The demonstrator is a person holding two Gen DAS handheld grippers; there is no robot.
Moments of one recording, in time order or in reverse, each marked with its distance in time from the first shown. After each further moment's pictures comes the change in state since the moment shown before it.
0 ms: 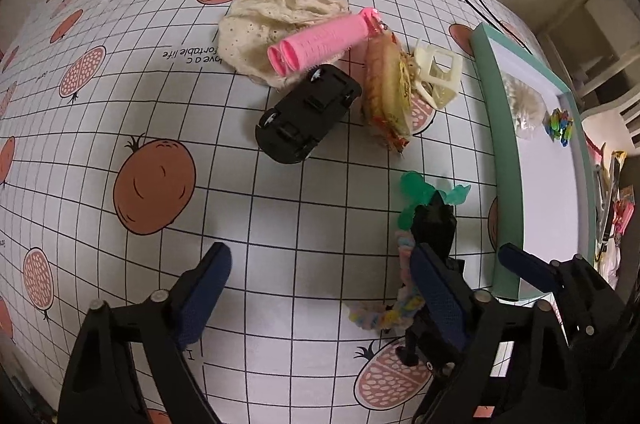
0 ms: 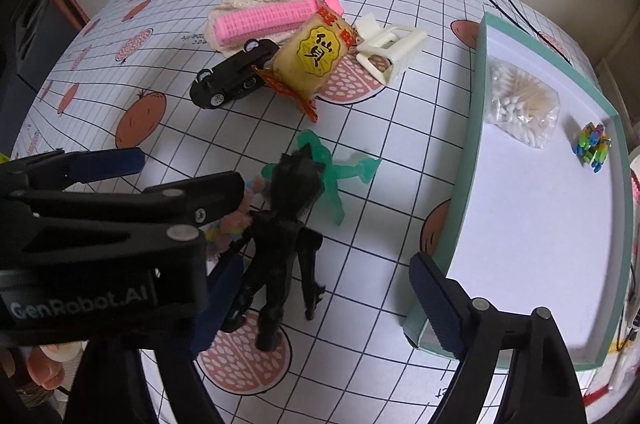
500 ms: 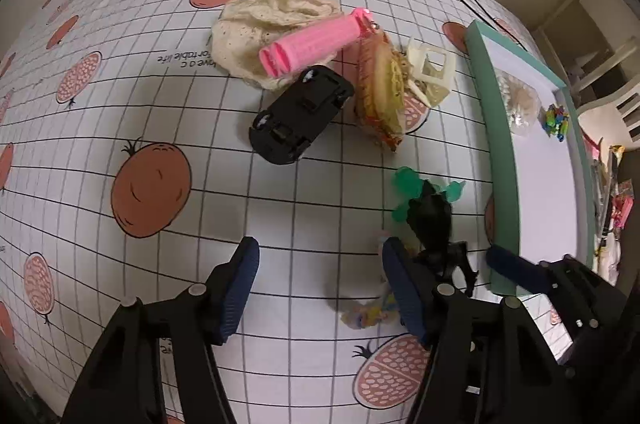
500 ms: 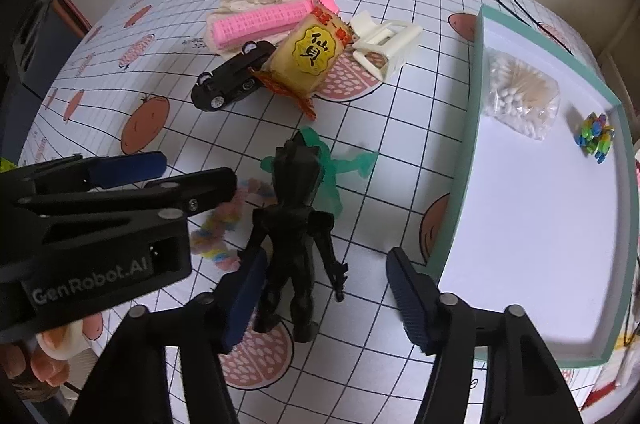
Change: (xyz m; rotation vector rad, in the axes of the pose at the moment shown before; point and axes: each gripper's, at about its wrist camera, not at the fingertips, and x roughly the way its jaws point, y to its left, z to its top) left arm -0.004 0.002 -0.003 0.014 -0.003 -0.017; right arm -0.003 -0.005 -0.004 0.026 0.007 0.042
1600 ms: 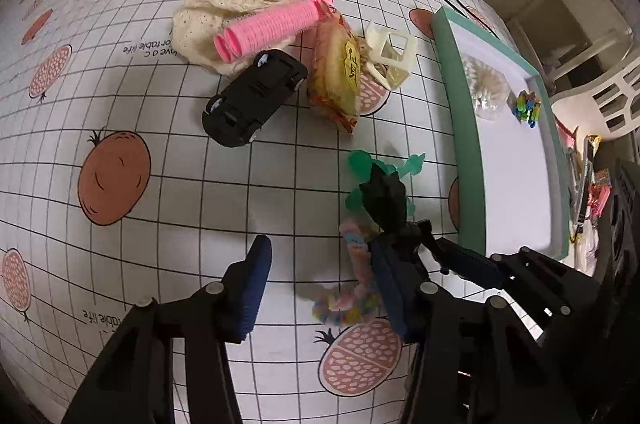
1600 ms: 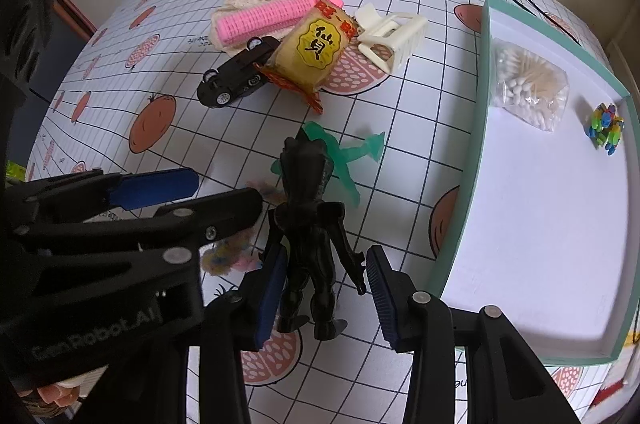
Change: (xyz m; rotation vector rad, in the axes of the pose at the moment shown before) left arm 0.006 -0.020 0.002 0.026 0.037 -0.079; right arm -0.002 -0.011 -0.003 0.013 0.016 0.045
